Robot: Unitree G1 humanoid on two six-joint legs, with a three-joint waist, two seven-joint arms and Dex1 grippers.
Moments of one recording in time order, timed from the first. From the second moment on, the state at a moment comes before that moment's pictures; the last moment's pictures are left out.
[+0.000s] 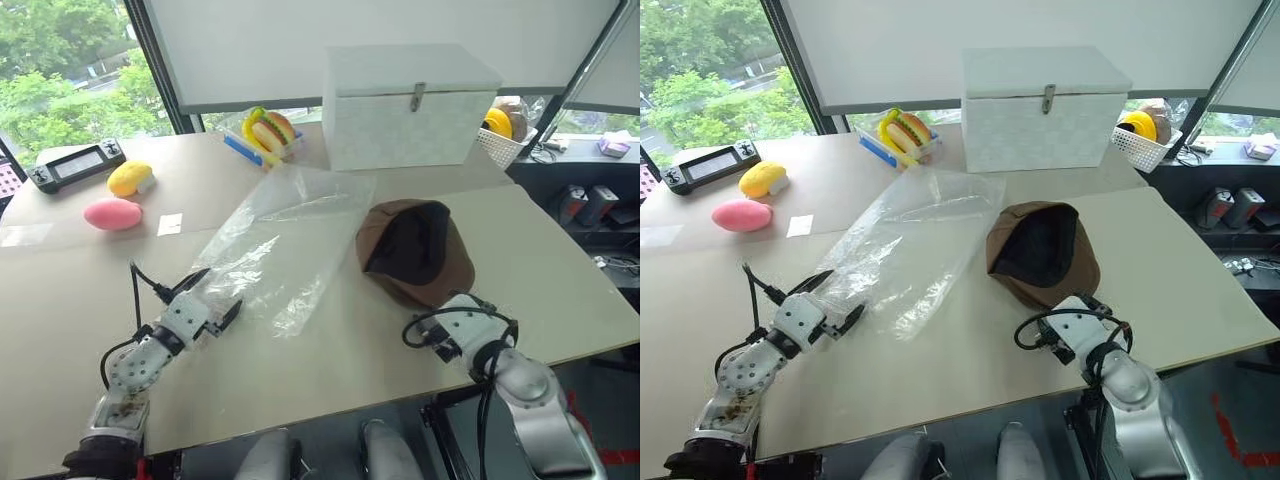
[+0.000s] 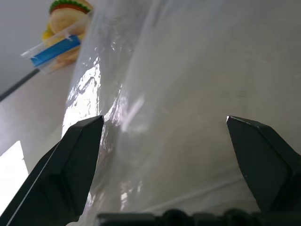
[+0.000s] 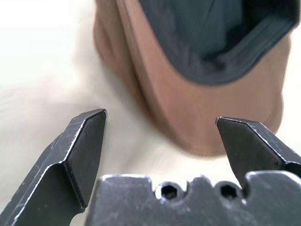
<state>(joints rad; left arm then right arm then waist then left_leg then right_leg) 0.00 0.62 0.06 0.16 -0.14 -0.35 -0.65 0.16 -0.49 -0.03 -0.60 -0.13 0.61 0.51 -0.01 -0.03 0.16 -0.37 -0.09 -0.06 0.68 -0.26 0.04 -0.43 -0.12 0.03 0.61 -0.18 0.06</state>
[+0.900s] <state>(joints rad) -0.22 0.58 0.55 0.52 -0.56 0.20 -0.40 0.01 -0.41 -0.47 -0.43 0.29 0.61 0.31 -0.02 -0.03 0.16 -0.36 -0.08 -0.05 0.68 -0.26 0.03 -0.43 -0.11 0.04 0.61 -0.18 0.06</state>
